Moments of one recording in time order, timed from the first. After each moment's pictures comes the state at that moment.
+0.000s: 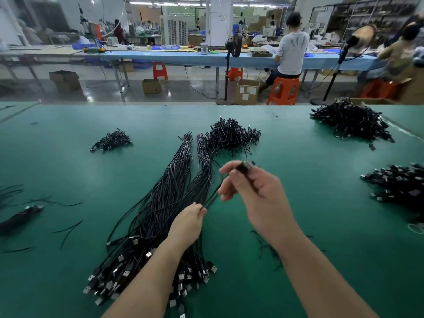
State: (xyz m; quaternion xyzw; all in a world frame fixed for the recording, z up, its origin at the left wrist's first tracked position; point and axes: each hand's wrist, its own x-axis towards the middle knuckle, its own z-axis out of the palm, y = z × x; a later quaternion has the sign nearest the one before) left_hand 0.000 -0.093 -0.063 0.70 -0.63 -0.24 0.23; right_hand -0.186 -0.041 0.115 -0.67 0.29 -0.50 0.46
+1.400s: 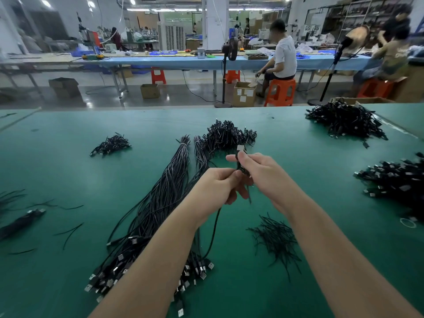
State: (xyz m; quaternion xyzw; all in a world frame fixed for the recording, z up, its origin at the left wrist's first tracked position) left_hand -0.072 -0.058 0.107 0.46 -0.58 -0.50 0.45; right_hand -0.215 -0.082 0.135 -0.65 0.47 -0.38 0.46
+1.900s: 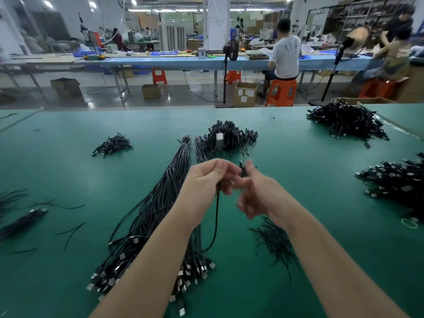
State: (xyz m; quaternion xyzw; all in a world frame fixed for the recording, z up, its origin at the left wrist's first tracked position) left_hand -0.058 -0.047 0.108 0.40 -0.53 -0.49 0.56; right_hand -0.216 -0.081 0.102 -0.55 0.49 -0.27 0.62
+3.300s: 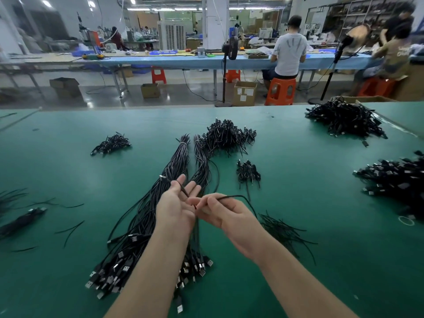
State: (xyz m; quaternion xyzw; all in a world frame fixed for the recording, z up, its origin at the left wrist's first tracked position) left_hand -0.034 -0.060 0.062 0.41 -0.01 -0.59 0.69; right_hand -0.174 -0.030 0.061 -0.50 0.26 -0.41 0.72
